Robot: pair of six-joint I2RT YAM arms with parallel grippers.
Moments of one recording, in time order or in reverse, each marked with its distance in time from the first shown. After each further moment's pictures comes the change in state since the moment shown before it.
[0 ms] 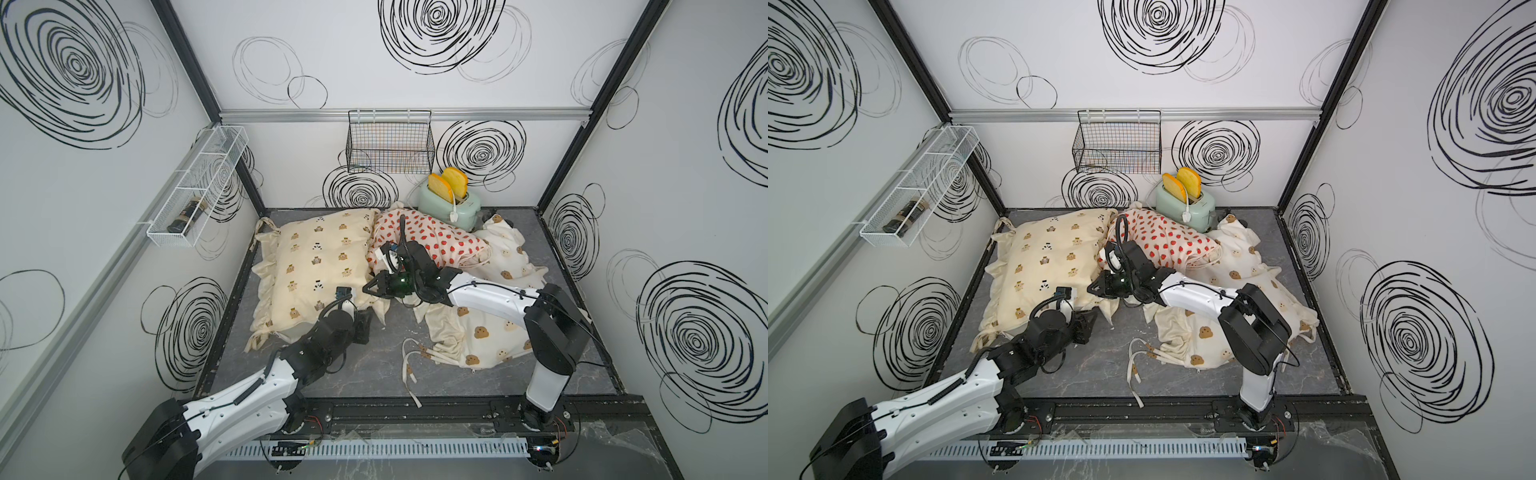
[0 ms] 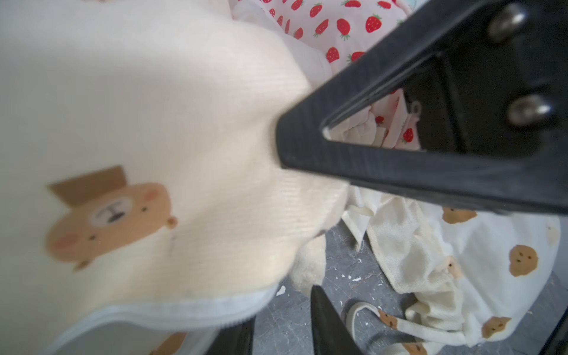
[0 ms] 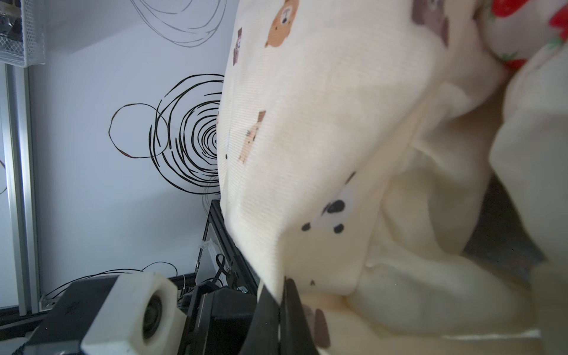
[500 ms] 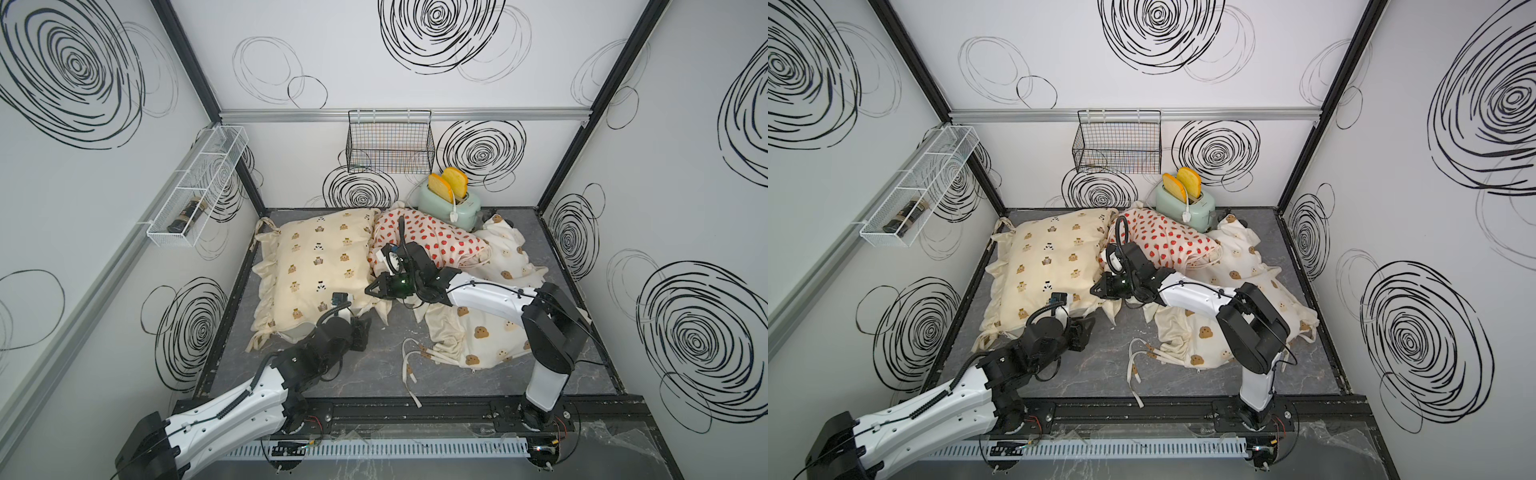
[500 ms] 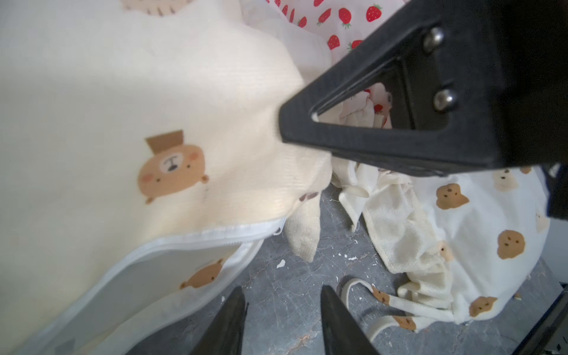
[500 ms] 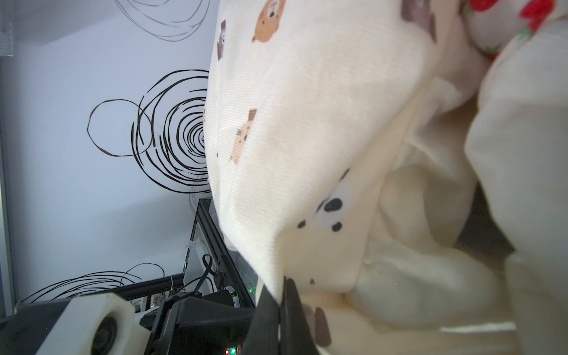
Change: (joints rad) left arm -0.075 -0.142 0.004 -0.162 -0.048 -0.052; right arm -0.006 0.013 -0.002 -0.029 0.015 -0.032
